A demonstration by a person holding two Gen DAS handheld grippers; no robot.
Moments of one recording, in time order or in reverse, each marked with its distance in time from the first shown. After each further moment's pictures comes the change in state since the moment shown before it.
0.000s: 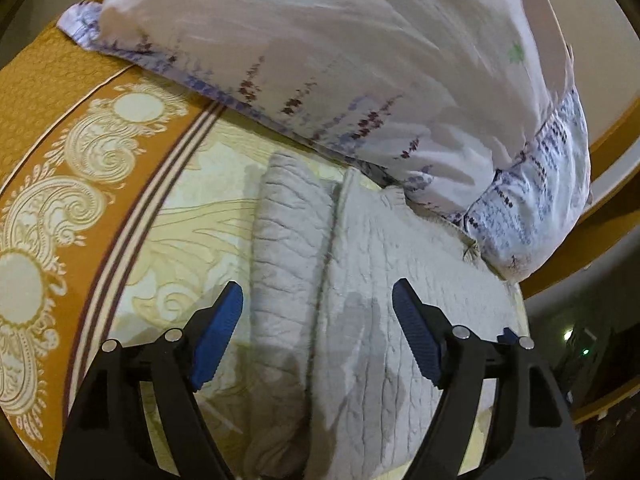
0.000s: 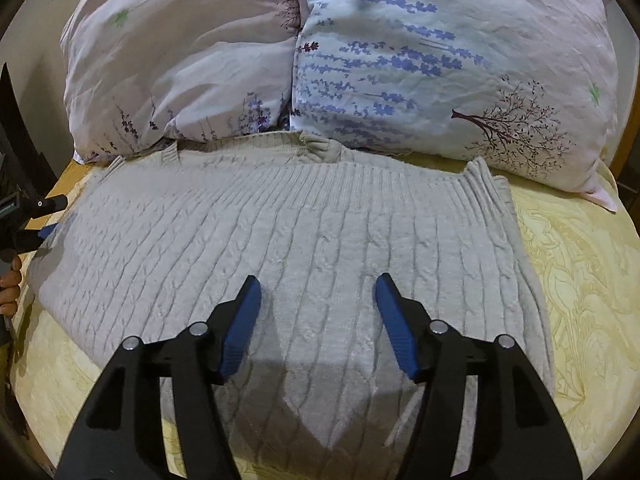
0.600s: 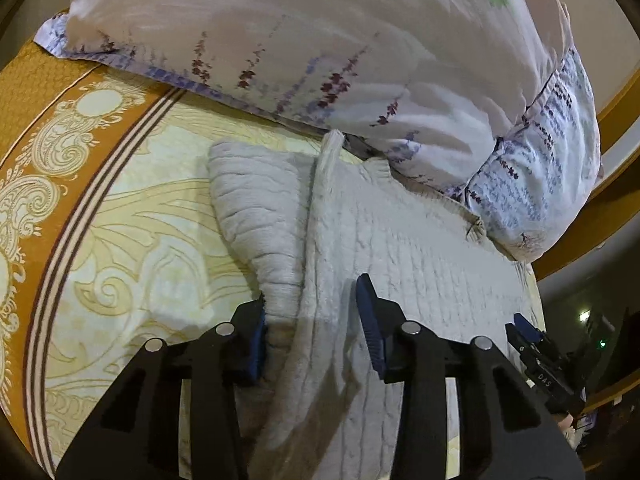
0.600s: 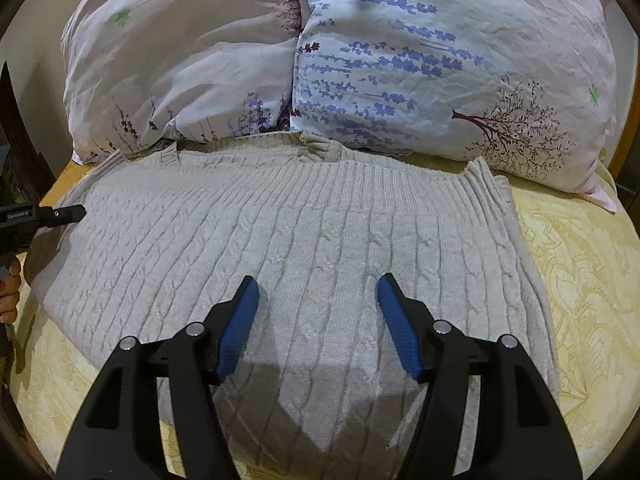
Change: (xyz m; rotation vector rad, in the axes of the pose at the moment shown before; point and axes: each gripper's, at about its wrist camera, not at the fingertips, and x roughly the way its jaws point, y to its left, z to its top) left arm 0.024 -0.034 -0.009 0.041 0.051 0.045; right arm 0.001 0.005 0.001 -0.013 -0.012 -0.022
